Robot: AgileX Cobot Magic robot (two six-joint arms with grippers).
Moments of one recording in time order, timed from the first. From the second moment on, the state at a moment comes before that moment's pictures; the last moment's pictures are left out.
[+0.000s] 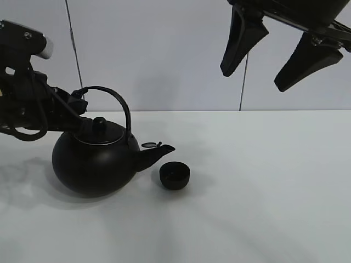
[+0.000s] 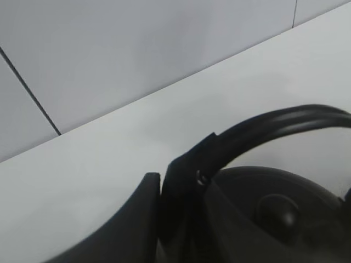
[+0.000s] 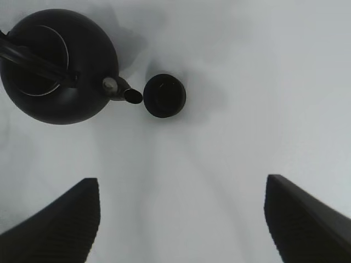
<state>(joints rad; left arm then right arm) -0.42 1.72 -0.58 0.00 -0.69 0.22 0.33 1.54 -1.27 0.28 0.96 0.02</state>
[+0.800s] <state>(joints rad) -0.42 1.69 -0.58 -0.04 -0.65 0.22 0.33 1.54 -1.27 0.28 0.95 0.02</state>
